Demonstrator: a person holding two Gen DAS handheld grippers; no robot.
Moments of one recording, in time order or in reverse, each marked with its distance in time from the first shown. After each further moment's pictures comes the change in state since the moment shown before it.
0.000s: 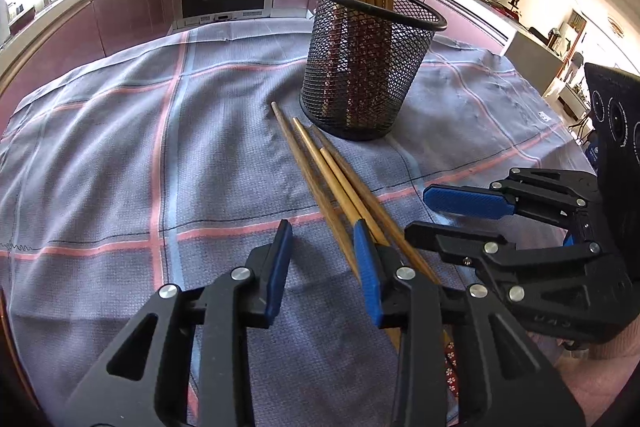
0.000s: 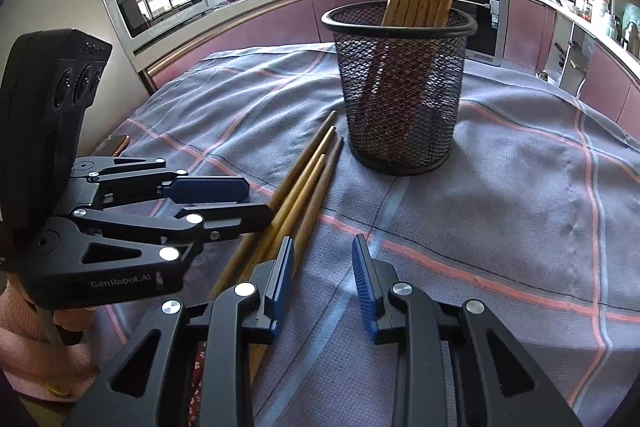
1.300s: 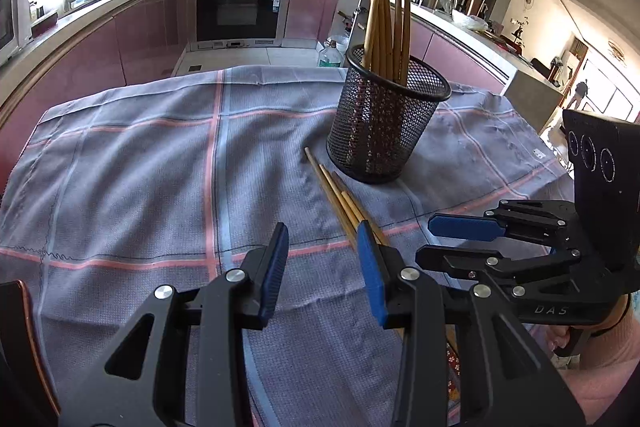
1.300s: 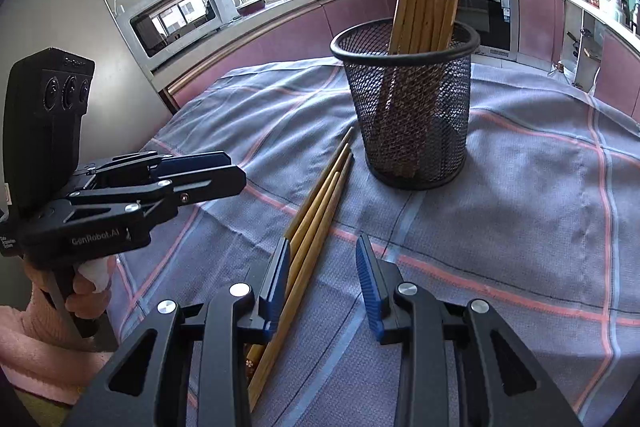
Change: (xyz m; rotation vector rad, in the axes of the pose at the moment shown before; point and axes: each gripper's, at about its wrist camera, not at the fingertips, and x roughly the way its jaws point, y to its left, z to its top) left arm -0.046 0.020 0.003 -0.043 -0.116 0.008; right arm -0.017 -0.012 0.007 0.037 -0.024 0.112
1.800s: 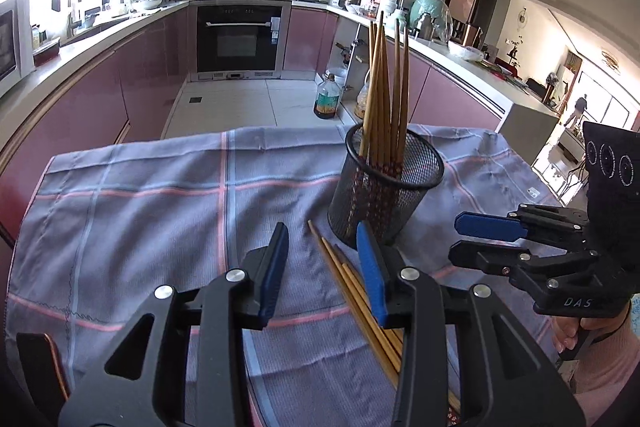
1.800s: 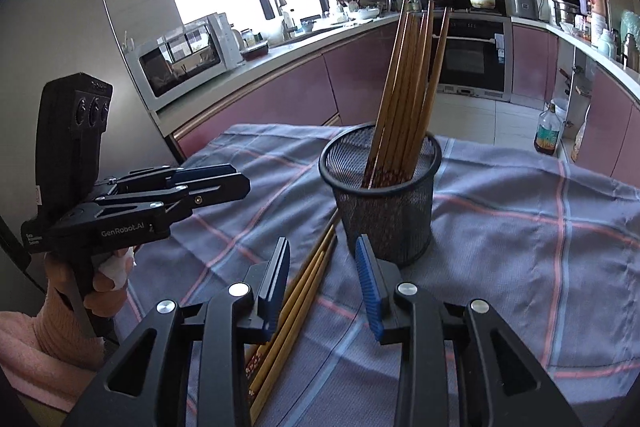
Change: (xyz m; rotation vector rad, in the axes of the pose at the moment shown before) left arm -0.022 0.004 0.044 0.008 -0.107 -0.002; right arm -0.036 -0.009 0.034 -0.027 -0.134 -0.012
